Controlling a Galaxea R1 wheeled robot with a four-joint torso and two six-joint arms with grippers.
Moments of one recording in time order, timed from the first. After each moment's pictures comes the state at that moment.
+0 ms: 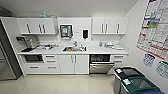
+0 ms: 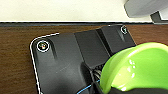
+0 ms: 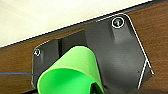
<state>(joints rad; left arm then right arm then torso) 1.51 2.89 -2.64 0.95 -0.21 -0.83 -1.53 2.98 -2.67 -0.43 0.16 0.54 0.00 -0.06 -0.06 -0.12</state>
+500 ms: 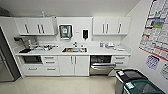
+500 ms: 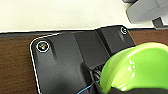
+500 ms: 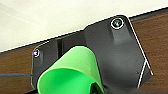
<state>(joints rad) 1.51 2.89 -2.64 0.95 -0.21 -0.83 -1.53 2.98 -2.67 -0.43 0.16 0.54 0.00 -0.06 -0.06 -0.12</state>
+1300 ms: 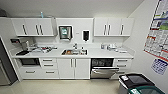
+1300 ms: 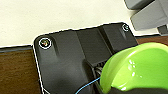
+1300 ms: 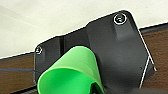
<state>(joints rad) 1.52 2.89 -2.64 0.95 -0.20 -0.83 -1.54 2.99 -2.67 -0.43 0.15 0.54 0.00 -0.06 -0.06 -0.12</state>
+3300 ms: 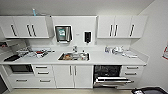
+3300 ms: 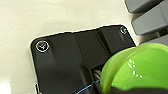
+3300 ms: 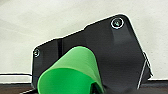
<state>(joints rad) 1.51 2.89 -2.64 0.95 -0.21 -0.83 -1.53 2.98 -2.67 -0.43 0.16 0.54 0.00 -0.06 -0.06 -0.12</state>
